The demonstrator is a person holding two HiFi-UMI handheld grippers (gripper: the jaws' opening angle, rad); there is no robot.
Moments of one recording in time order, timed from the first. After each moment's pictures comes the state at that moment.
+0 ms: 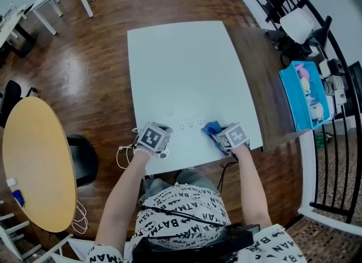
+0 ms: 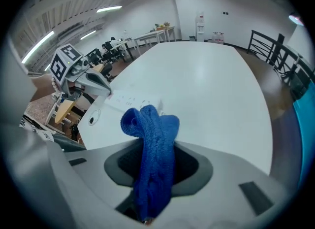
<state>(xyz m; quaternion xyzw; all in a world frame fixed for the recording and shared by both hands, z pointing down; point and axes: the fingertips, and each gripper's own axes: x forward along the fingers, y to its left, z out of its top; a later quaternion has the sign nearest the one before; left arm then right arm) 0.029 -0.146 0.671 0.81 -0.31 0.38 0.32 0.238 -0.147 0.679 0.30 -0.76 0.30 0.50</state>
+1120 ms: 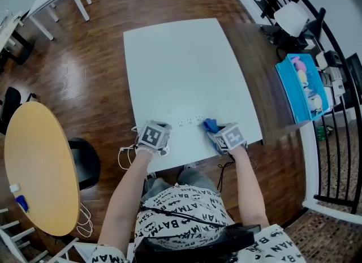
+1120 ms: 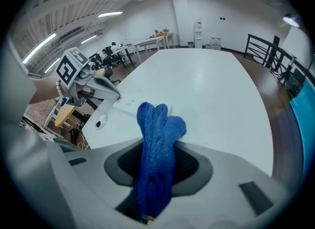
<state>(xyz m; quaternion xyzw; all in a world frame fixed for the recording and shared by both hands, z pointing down) 0.019 -0.148 0.671 0.80 -0.35 0.36 0.32 0.202 -0.128 0.652 0.31 -0.78 0.29 0.46</state>
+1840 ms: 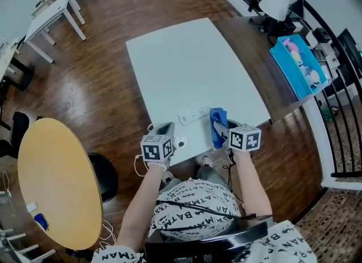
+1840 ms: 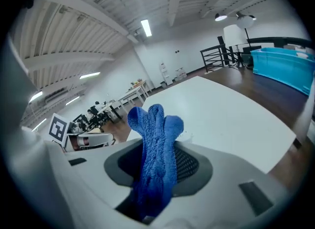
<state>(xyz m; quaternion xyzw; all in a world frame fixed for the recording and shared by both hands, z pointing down) -0.028 -0.110 0.594 0.82 -0.44 0.17 0.31 0.168 -0.095 0.580 0.48 -0.78 0.36 0.16</state>
